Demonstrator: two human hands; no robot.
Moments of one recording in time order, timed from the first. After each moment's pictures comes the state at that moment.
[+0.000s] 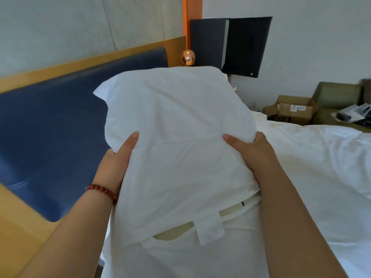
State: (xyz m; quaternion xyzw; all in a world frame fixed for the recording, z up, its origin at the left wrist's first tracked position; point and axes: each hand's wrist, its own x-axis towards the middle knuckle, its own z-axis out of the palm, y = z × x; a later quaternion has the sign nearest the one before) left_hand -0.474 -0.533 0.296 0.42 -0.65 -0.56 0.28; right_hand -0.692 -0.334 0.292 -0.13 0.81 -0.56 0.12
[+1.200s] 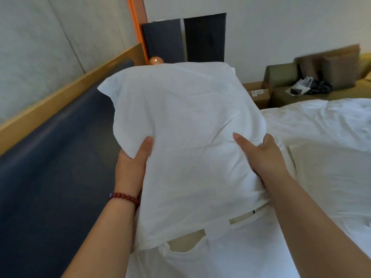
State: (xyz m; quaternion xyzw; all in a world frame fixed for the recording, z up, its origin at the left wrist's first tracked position) left_hand -0.567 -0.841 0.292 0.20 -0.72 -0.61 0.27; right_hand -0.676 -0.585 0.273 0.06 0.83 -0.56 -0.03
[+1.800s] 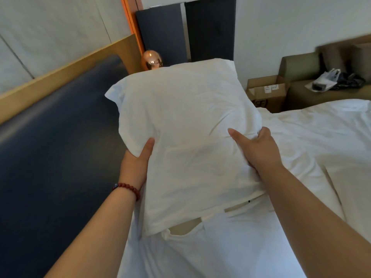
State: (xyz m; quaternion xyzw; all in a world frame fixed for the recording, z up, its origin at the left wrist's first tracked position) left_hand -0.814 -0.919 0.222 0.25 -0.74 -0.58 0.23; right_hand -0.929 -0.663 0.213 0.05 0.86 -0.51 -0.03
